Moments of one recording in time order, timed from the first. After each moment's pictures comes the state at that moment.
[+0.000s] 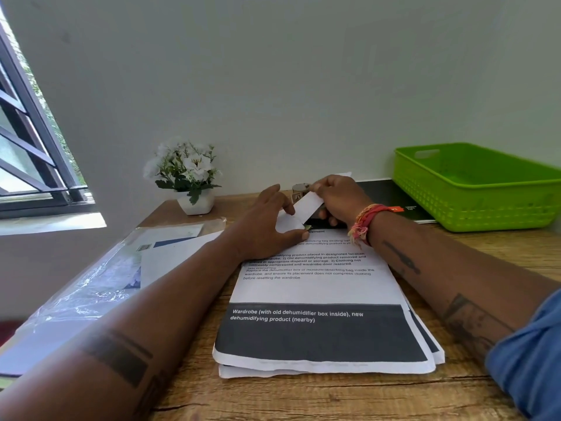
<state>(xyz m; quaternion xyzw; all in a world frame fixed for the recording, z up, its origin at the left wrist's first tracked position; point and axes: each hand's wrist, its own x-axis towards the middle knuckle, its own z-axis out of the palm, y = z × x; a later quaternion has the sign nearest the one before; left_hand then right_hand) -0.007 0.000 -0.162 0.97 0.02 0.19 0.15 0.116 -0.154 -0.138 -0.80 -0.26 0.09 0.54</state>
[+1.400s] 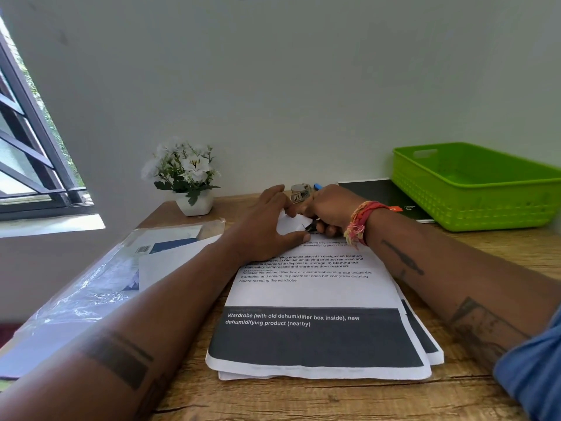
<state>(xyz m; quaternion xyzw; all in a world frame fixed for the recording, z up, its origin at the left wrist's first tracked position) -0.005 0.000 -0.165 0.96 -0.02 0.23 0.14 0.110 -0.150 -0.132 -0.84 -0.29 0.20 0.41</state>
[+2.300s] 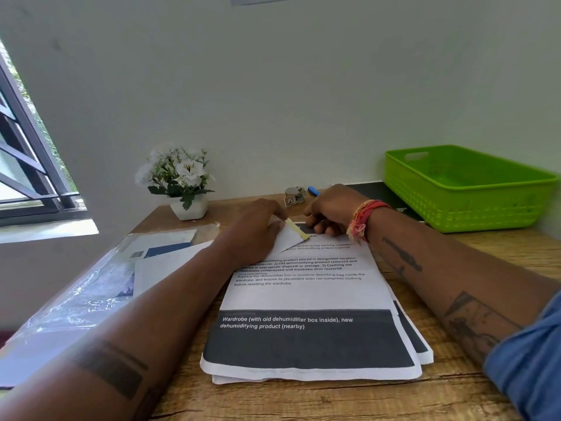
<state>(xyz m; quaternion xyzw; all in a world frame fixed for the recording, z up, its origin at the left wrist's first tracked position) -0.007 -0.002 -0.162 0.96 0.02 0.24 0.12 0.121 -0.164 -0.132 -0.81 -0.22 0.22 0.50</state>
